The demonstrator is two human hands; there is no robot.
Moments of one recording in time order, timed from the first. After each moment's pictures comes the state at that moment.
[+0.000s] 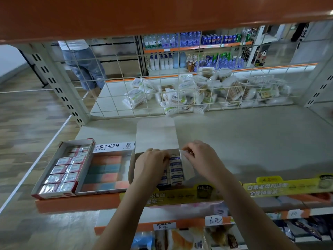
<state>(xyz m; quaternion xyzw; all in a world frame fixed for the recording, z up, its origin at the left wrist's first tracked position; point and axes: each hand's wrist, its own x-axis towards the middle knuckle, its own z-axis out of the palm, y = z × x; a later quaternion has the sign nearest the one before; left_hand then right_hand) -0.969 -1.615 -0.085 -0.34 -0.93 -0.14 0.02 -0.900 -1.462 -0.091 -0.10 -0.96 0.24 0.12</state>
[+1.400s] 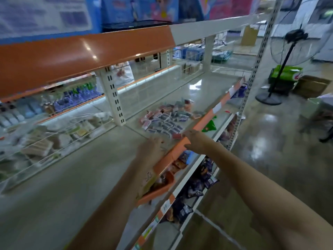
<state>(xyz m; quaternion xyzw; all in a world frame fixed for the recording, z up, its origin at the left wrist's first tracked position) -0.737 -1.164 -0.066 -0.67 -0.73 -0.09 -0.04 -0.560 -1.090 -0.044 -0.47 -0.87 0.11 -0.04</state>
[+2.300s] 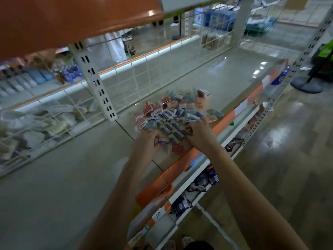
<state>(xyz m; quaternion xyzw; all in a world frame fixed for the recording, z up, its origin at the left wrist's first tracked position) -0.750 -1.061 -0.101 -0.60 -0.77 -0.22 -0.05 -0.583 -0.957 -0.097 -0.48 -0.86 0.15 0.11</state>
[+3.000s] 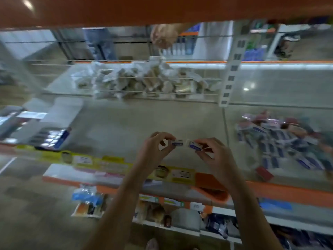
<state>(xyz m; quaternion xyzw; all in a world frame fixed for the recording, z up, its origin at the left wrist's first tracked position) -0.762 -1.263 -0.095 -0.27 -0.87 -0.41 0.02 -0.669 -1.076 -0.094 -0.03 -0.89 0.43 0.17</state>
